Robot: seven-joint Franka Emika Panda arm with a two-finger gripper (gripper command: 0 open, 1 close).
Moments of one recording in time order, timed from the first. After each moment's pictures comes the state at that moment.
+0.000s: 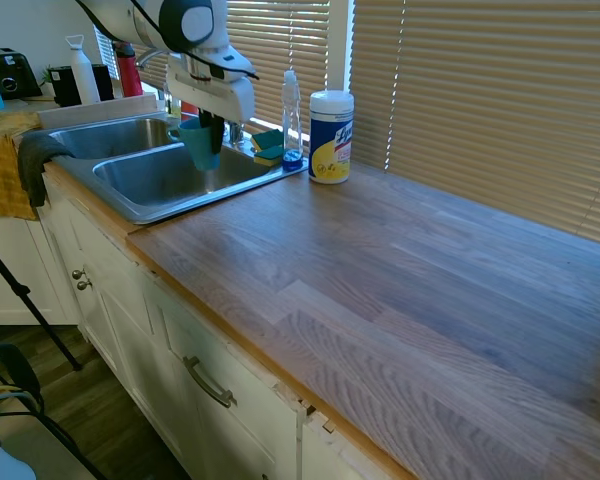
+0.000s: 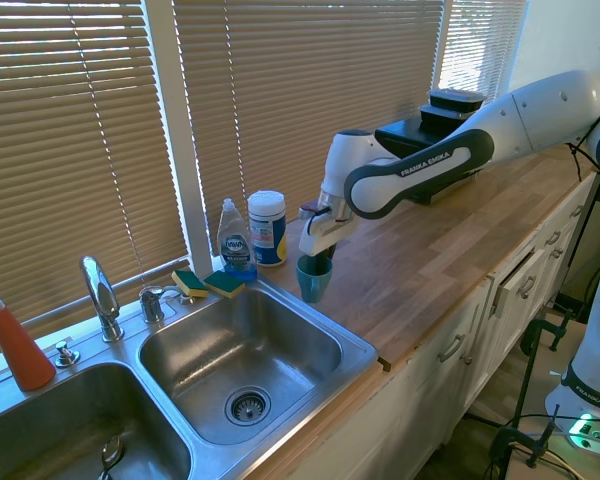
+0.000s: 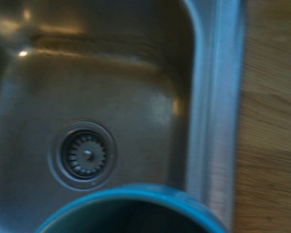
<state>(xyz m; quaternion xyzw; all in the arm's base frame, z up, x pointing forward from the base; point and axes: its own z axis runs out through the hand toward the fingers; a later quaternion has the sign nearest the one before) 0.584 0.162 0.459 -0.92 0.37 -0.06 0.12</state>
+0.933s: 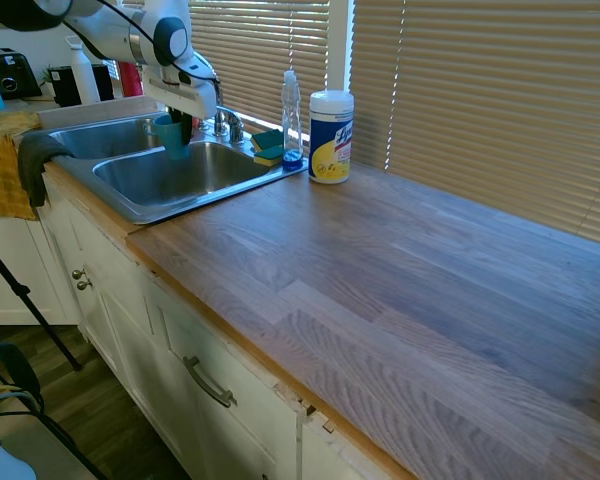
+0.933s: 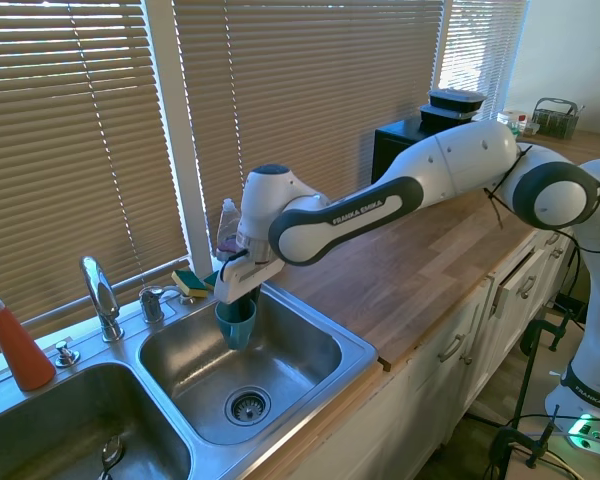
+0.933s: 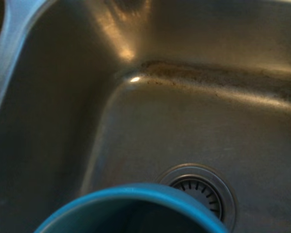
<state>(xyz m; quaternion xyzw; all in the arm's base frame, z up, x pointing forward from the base) 0.680 0.310 0.366 -0.92 0.37 -0.05 0.12</state>
